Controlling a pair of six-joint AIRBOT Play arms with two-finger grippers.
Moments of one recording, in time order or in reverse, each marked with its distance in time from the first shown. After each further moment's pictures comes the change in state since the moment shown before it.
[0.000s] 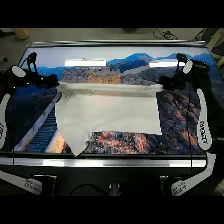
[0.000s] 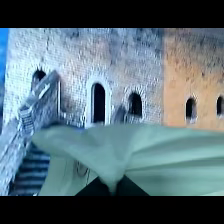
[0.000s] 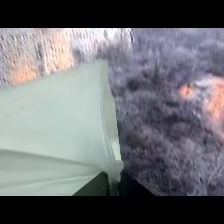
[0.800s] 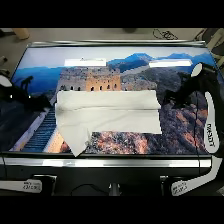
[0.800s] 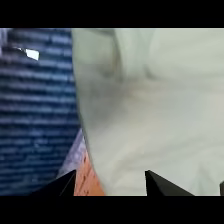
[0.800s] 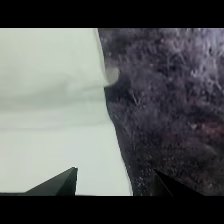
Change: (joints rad) left arm 0.139 0.191 -0.295 0.025 -0.383 0.000; right arm -0.080 0.083 -0.134 0.086 0.359 -0.014
